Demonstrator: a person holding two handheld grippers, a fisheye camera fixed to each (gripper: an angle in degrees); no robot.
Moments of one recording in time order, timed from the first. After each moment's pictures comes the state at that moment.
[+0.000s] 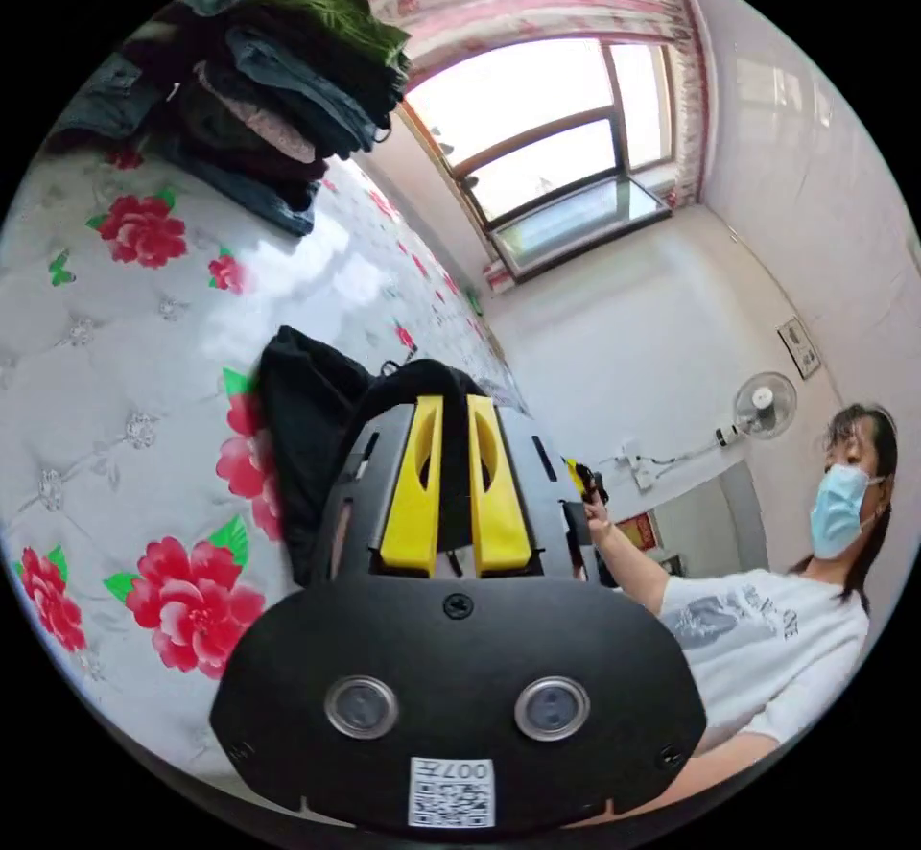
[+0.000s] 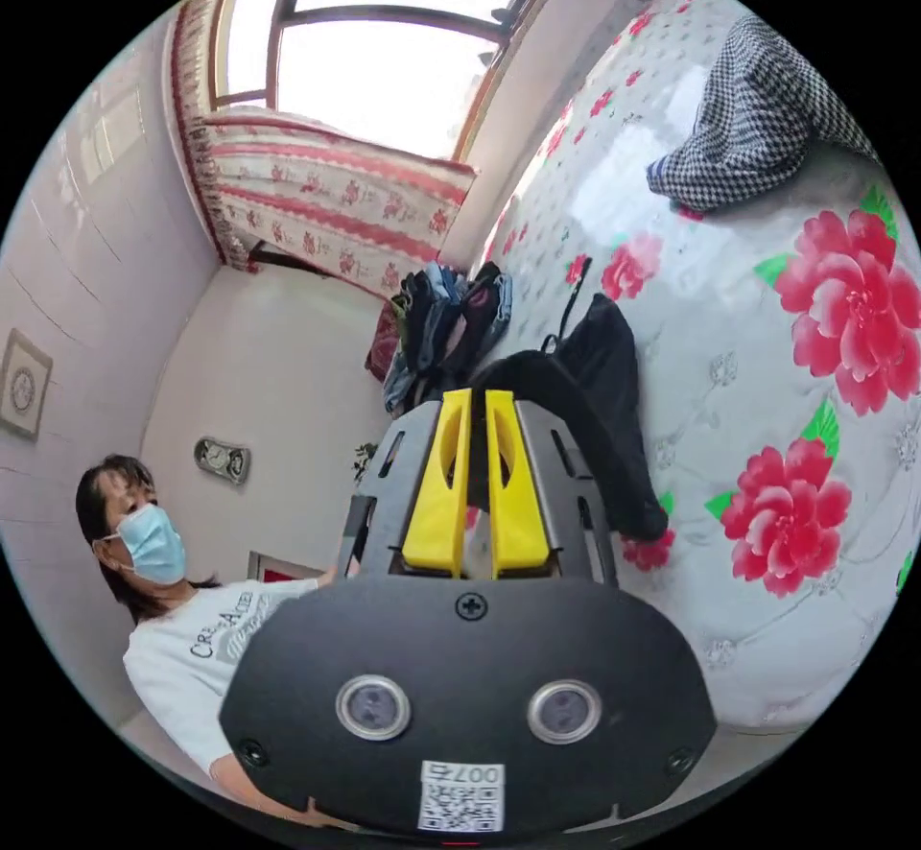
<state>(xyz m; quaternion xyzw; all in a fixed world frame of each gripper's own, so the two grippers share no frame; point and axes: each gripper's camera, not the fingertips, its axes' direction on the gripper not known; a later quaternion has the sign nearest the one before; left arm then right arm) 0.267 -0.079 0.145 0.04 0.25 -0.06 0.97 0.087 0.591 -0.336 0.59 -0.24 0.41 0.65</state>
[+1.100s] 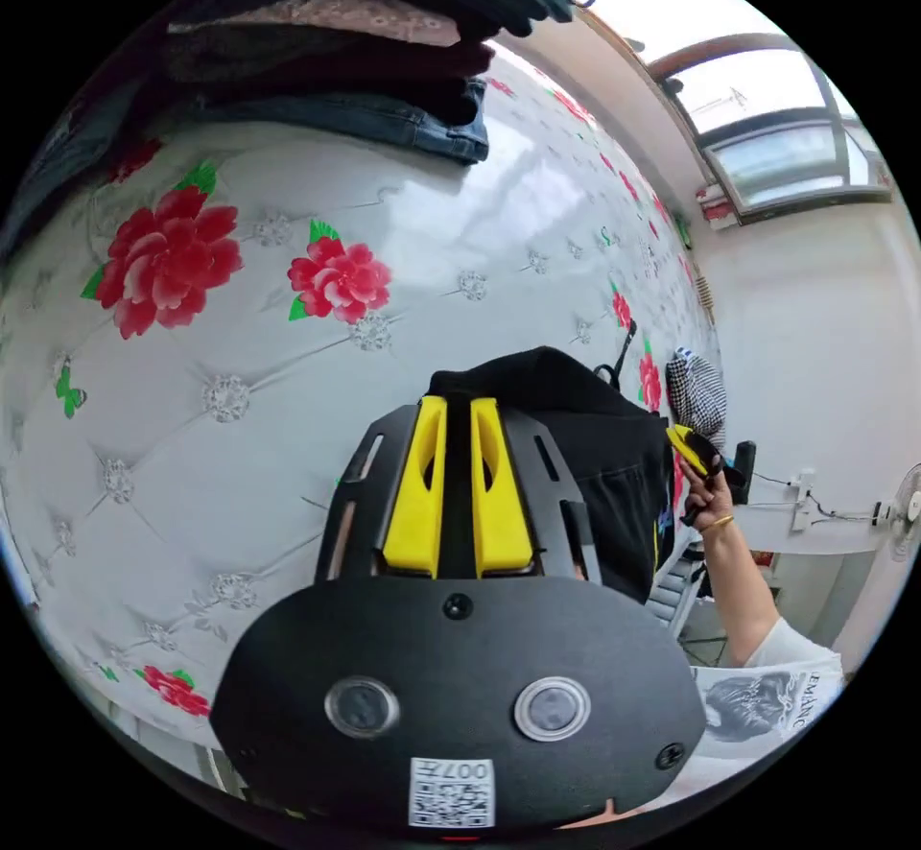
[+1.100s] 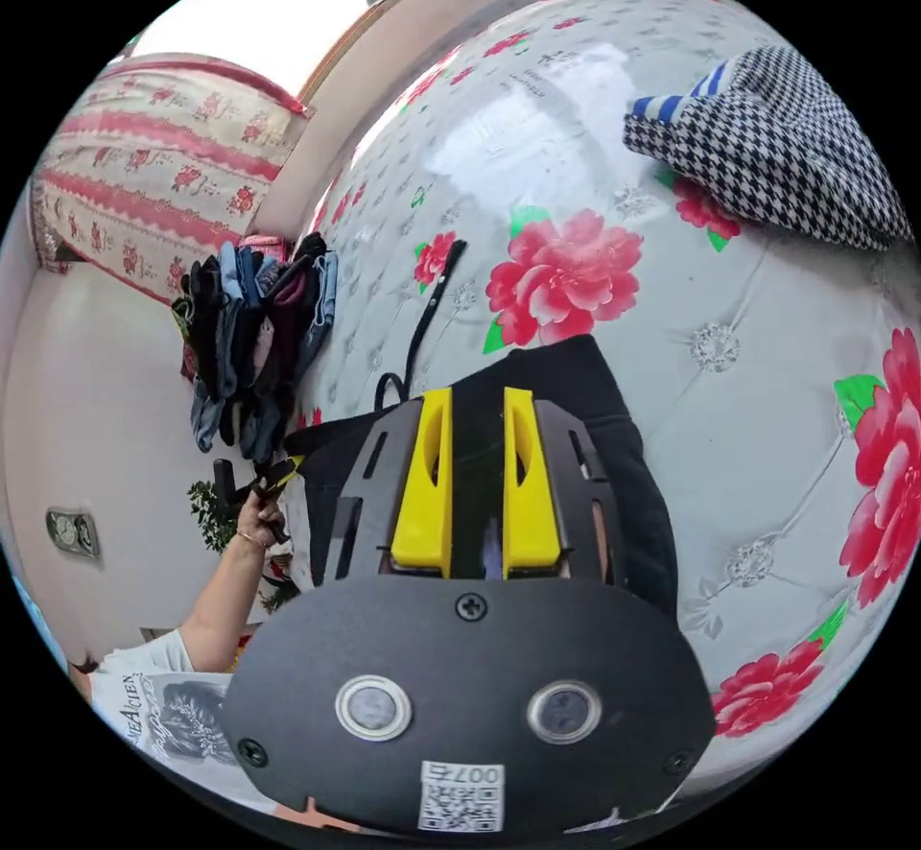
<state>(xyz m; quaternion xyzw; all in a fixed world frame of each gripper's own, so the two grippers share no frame) 0.280 -0.188 0.323 -0.17 0.01 -0.07 0.98 0.246 0.455 -0.275 0.39 -0.13 0.56 0.71</state>
